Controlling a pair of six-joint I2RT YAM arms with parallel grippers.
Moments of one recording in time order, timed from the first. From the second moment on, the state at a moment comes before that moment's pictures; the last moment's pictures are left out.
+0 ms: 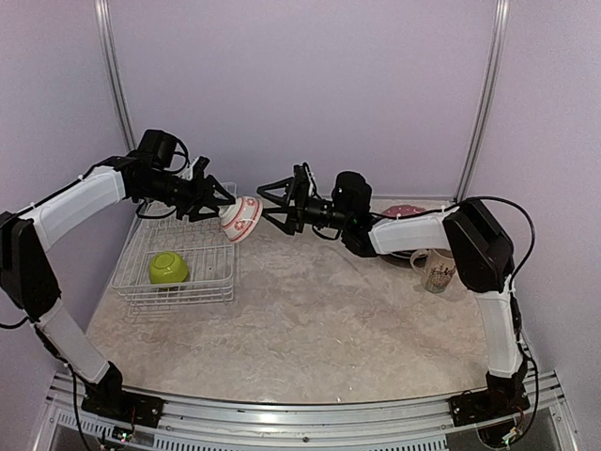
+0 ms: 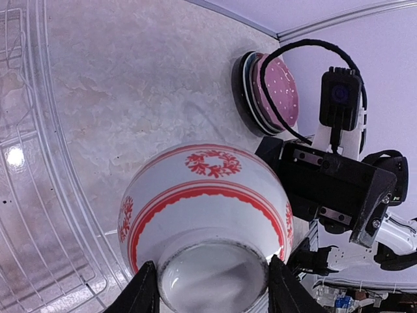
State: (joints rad) left arm -0.31 1.61 1.48 -0.65 0.61 -0.53; right arm 0.74 2.20 1.56 0.78 -0.65 1.27
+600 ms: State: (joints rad) left arm -0.33 1.65 1.46 -0.55 0.68 -0.54; right arm 0.76 2.23 1.57 1.00 -0.70 1.46
